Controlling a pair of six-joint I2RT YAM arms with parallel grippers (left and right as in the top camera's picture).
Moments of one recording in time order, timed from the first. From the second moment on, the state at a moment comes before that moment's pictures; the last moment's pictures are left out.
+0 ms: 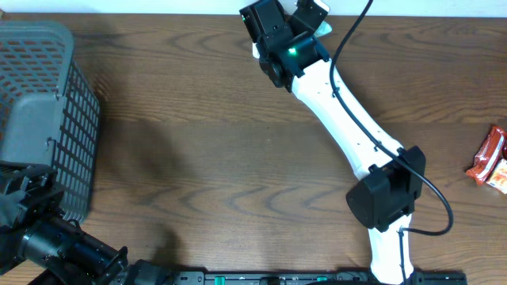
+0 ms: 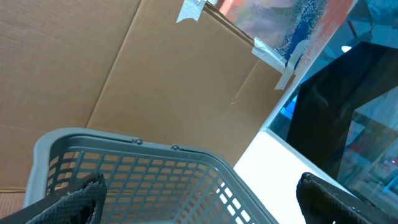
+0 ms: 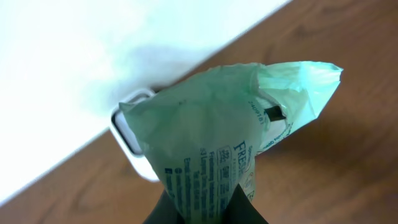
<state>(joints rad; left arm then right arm) -0.33 0.41 0.80 0.24 -1.34 0.06 0.57 2.15 2.15 -0.86 0.72 1.00</state>
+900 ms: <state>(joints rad) -0.33 0.41 0.80 0.24 -1.34 0.06 0.53 2.67 2.14 0.49 0.57 0.03</state>
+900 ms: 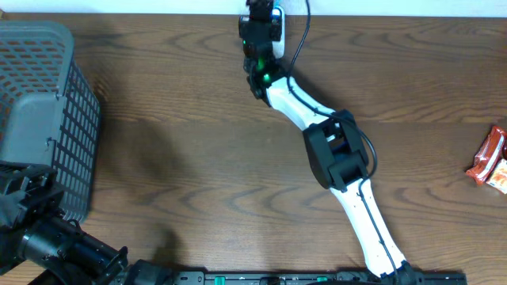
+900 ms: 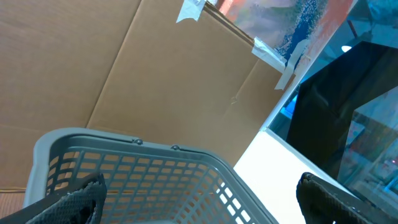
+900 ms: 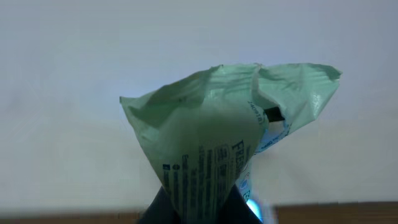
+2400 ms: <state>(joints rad) -0.33 0.41 0.80 0.24 -1.34 0.06 0.35 2.56 2.14 0.12 -0.06 -0.03</state>
